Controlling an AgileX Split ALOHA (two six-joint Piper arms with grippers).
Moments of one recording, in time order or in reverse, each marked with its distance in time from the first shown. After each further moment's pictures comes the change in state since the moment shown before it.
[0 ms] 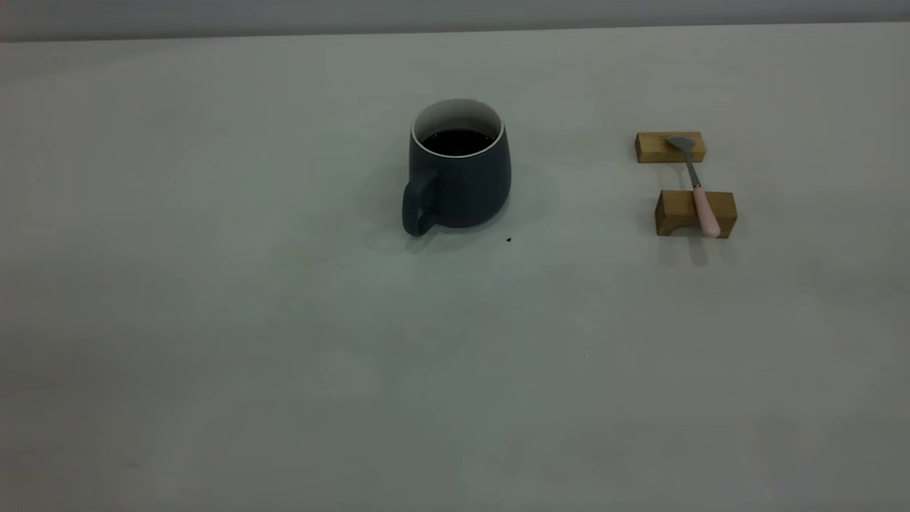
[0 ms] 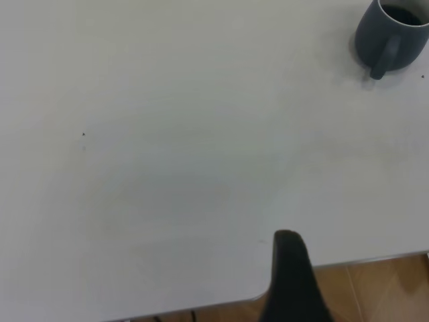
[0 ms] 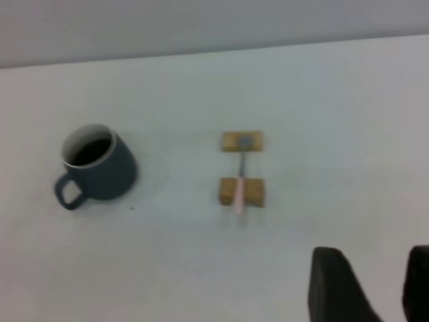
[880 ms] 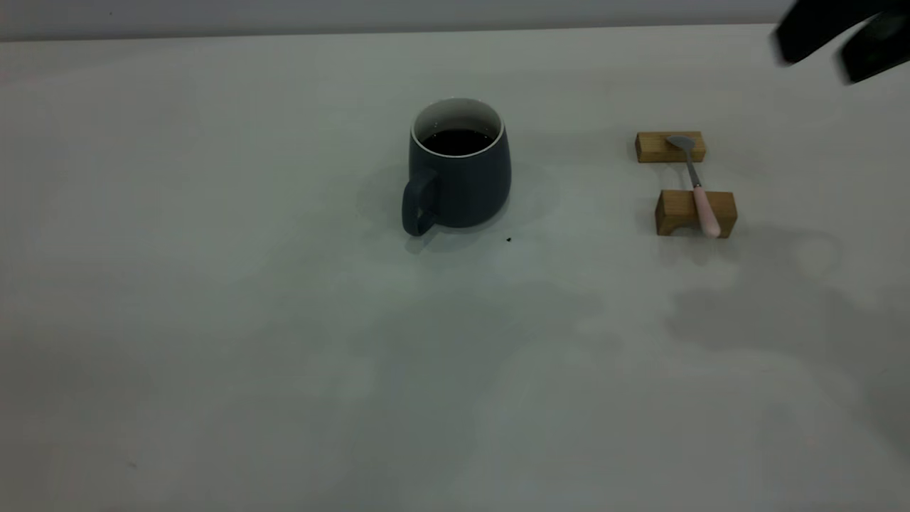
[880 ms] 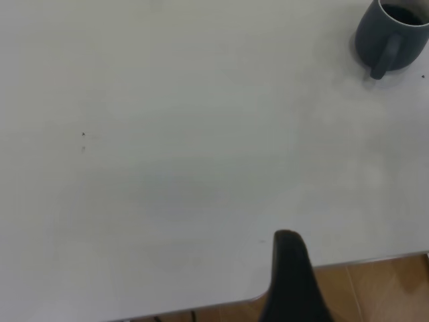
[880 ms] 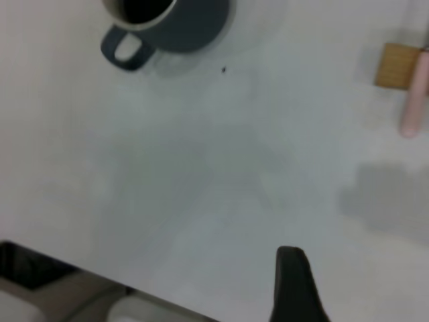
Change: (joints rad) left arm 0.000 0.000 0.000 0.000 0.000 0.000; right arm 0.090 1.418 -0.400 0.487 -0.224 -0.496
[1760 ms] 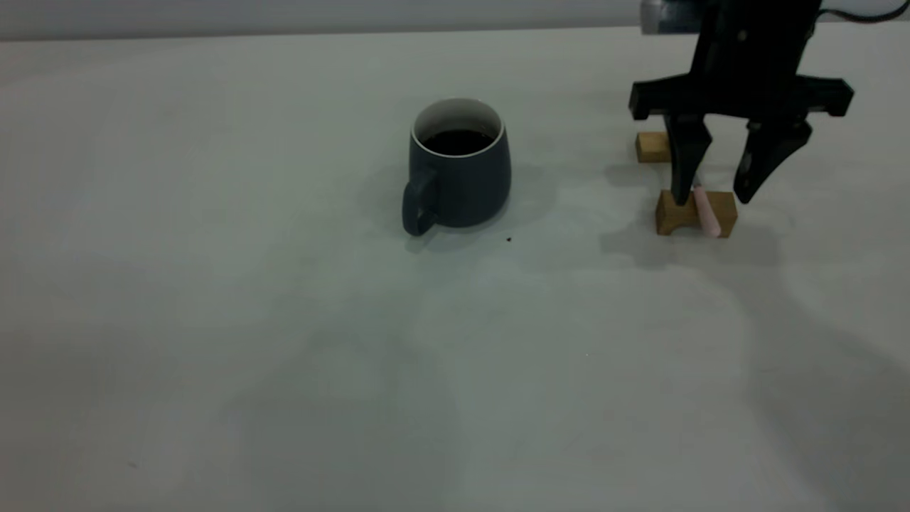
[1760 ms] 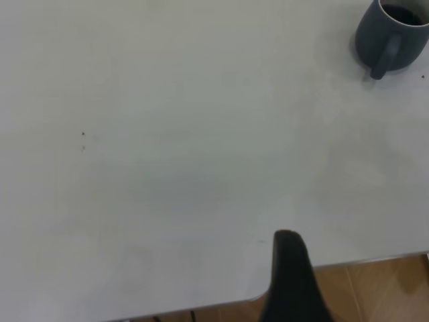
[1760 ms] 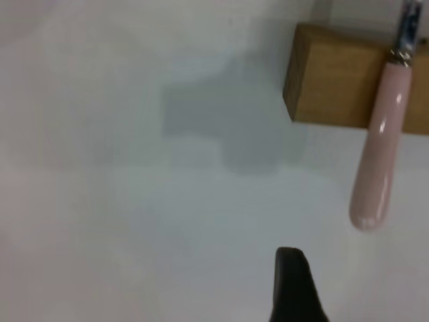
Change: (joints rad) left arm 0.000 0.000 0.000 0.000 0.000 -0.002; right arm 0.166 0.691 -0.572 -0.554 0.187 0.690
